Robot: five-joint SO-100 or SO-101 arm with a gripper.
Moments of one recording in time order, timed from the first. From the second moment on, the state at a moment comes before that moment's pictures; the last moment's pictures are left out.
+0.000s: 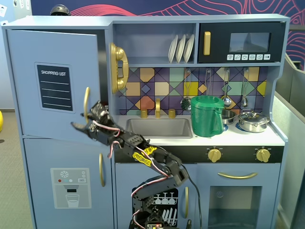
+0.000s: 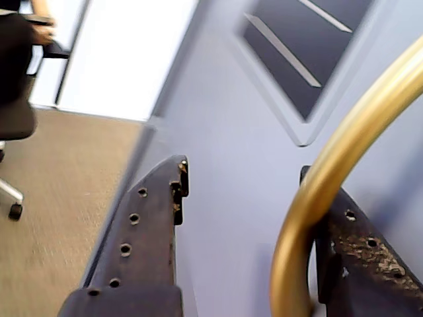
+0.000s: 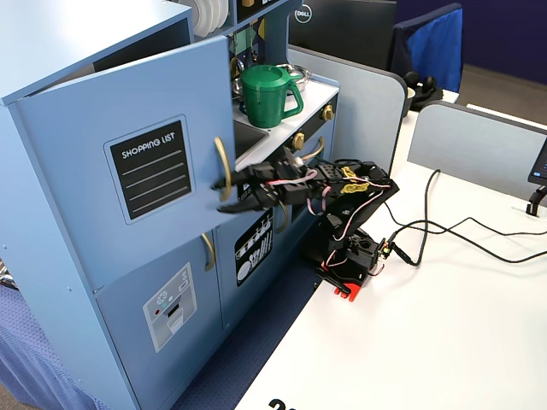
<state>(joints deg) -60.5 147.0 133.6 -0.1 -117.0</state>
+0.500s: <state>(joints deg) -67.7 169.7 148.4 -2.6 -125.0</state>
